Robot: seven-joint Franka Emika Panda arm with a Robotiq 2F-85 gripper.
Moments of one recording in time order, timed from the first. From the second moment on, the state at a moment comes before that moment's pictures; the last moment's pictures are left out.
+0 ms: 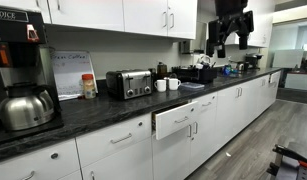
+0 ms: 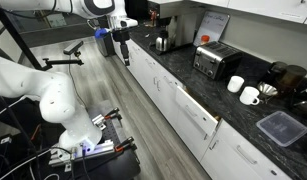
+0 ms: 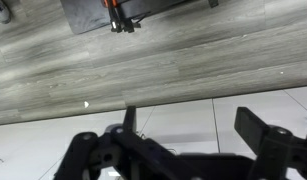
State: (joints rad) arm -0.02 -0.66 0.34 -2.48 -0.04 1.76 0.50
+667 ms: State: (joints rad) arm -0.02 -0.62 0.31 -2.54 -0.04 1.95 0.50
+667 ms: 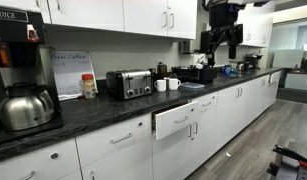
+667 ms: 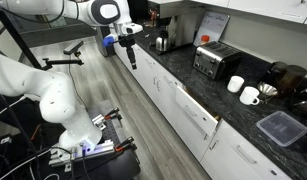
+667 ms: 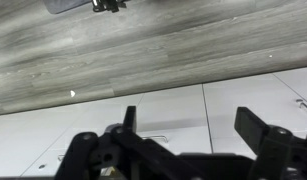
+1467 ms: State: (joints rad) arm -0.08 -0.36 0.24 -2.63 -0.21 2.39 0.57
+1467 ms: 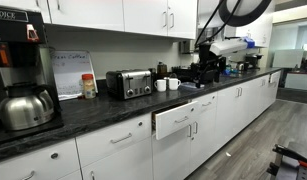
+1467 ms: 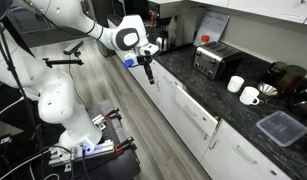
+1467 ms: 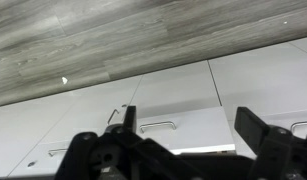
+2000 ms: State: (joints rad) arm 0.00 -0.13 0.04 -2.59 -0.05 2.65 0.02
